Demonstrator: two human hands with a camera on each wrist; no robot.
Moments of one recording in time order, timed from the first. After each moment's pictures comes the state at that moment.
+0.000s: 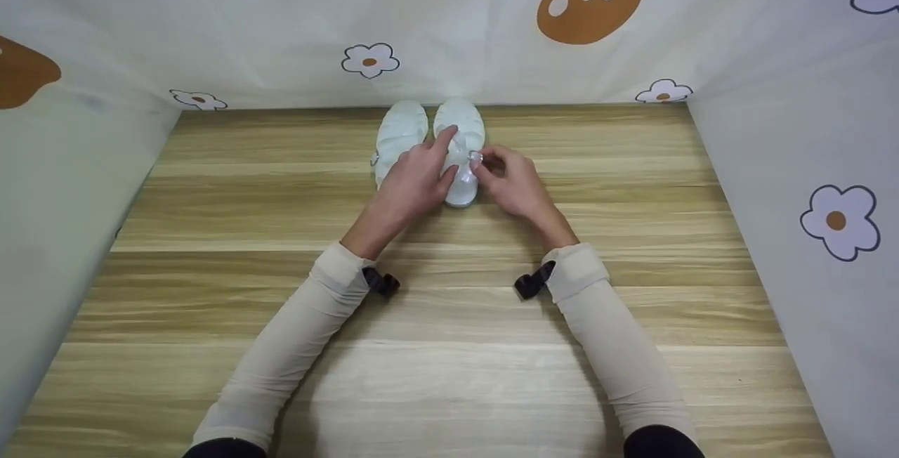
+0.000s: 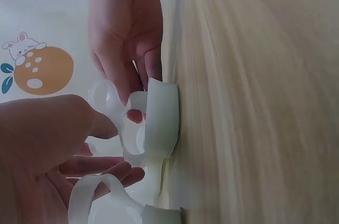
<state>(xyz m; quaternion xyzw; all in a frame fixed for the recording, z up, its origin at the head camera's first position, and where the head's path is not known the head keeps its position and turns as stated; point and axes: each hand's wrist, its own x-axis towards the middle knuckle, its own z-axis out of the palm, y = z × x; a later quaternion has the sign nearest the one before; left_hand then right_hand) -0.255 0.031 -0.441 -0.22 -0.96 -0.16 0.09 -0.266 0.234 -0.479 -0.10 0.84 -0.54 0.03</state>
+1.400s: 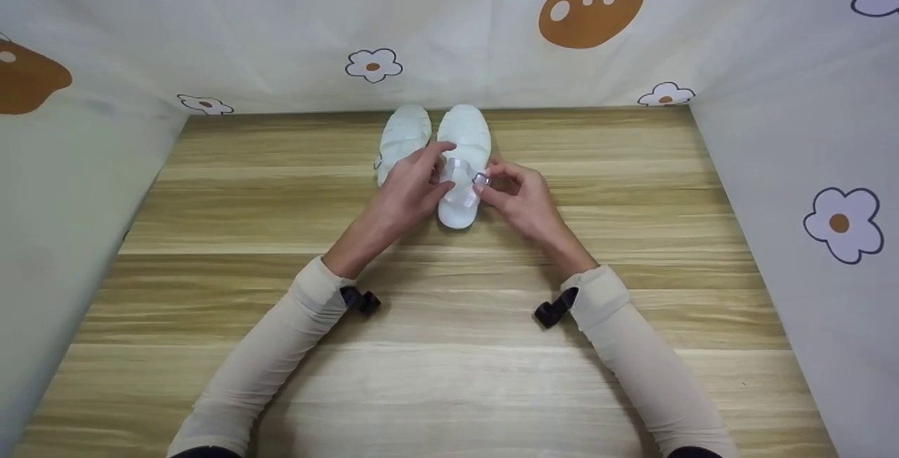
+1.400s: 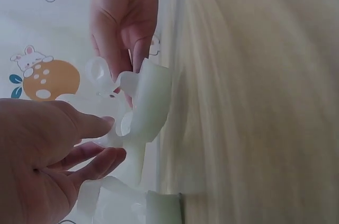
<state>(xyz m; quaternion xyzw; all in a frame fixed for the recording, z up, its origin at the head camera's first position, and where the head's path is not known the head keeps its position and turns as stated) -0.234 0.009 -0.435 -0.25 -0.92 -0.28 0.07 -0.230 0.244 -0.476 -0.07 0.76 -0.65 0.04</state>
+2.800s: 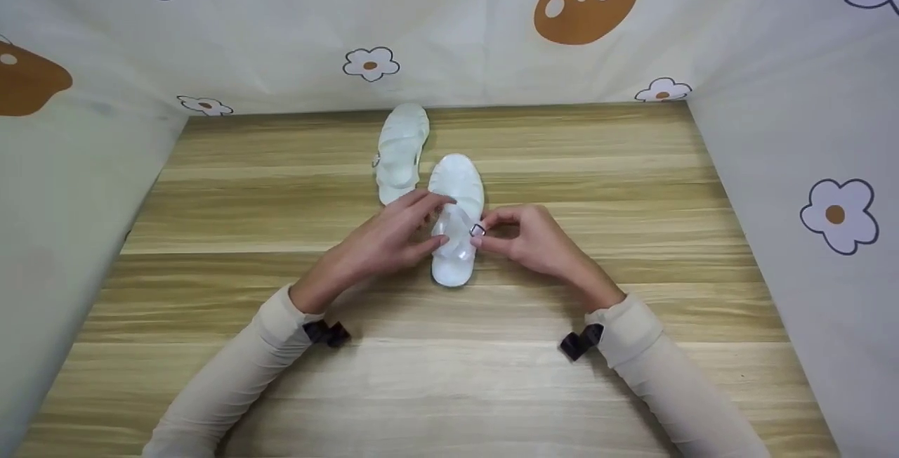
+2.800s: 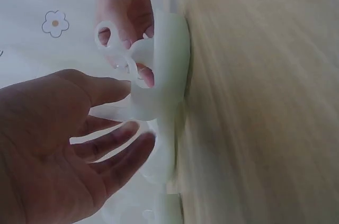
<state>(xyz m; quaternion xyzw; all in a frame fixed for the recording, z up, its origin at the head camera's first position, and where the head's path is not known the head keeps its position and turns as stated) -0.182 -0.016 -0.435 -0.36 -0.90 -0.23 -0.02 -0.173 0.262 -0.468 -0.17 0.85 -0.48 0.11</state>
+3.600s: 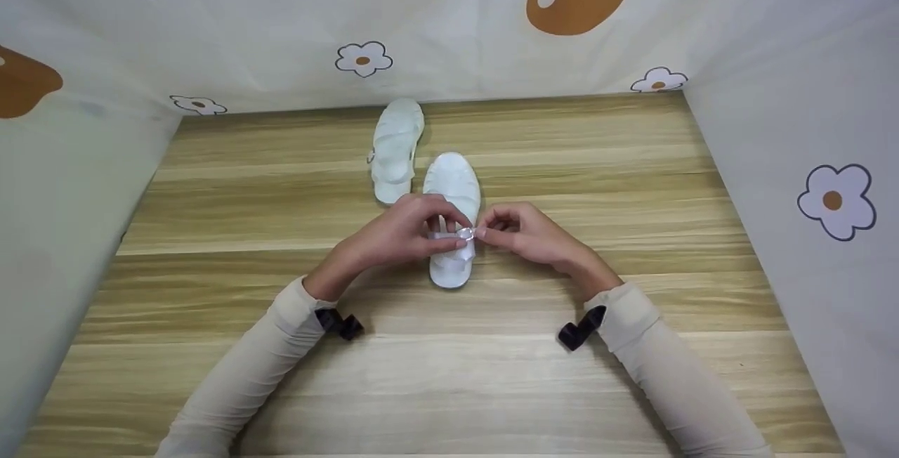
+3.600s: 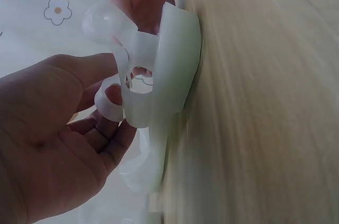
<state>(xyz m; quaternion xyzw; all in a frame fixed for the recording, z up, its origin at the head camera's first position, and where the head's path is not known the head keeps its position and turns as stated) -0.196 0.003 -0.444 -0.41 -0.84 -0.33 -0.10 -0.180 0.271 -0.485 -0.19 0.78 -0.56 0.20</state>
